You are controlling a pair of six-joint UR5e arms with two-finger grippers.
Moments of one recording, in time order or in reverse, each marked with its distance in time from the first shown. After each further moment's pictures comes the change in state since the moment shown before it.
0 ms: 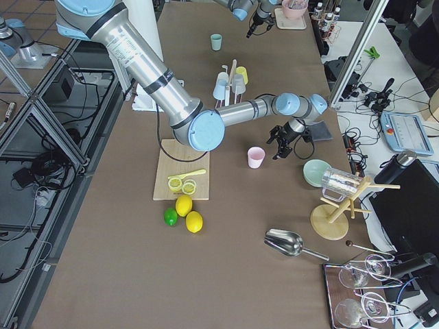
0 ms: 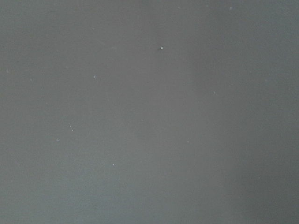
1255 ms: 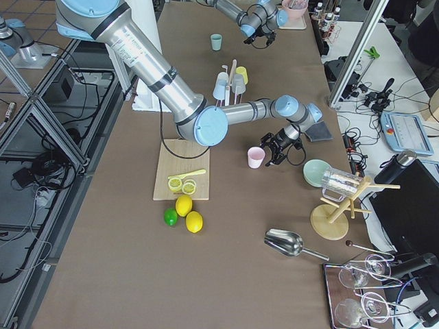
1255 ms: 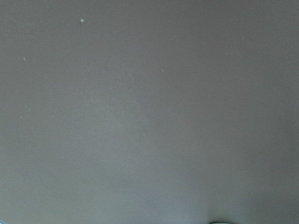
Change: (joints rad) left arm 0.095 -0.249 0.261 0.350 0.069 0.048; right arm -0.042 0.051 -0.123 -0.120 -0.085 -0.193
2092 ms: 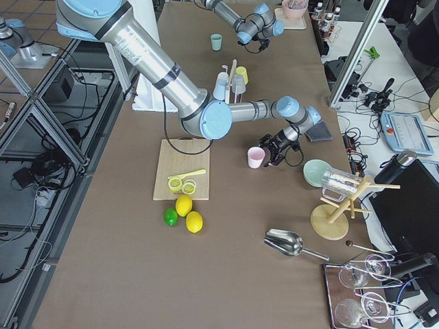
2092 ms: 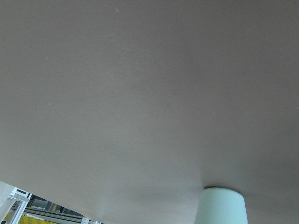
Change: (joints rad) left arm 0.068 -0.020 0.045 0.096 0.054 0.129; right arm -0.028 0.056 -0.108 -0.002 -0.012 -0.024
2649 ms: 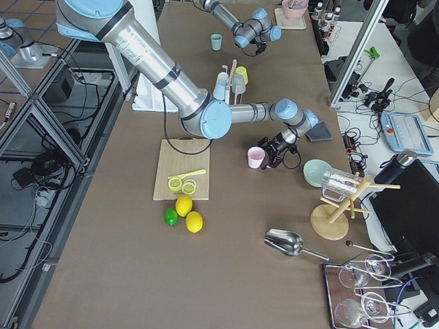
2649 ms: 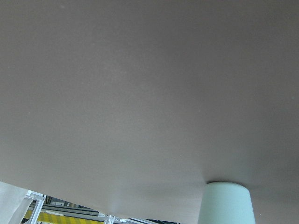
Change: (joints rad) left arm 0.035 -0.010 0.031 0.013 0.012 0.025; right arm -0.010 0.001 -0.032 0.001 -0.018 -0.025
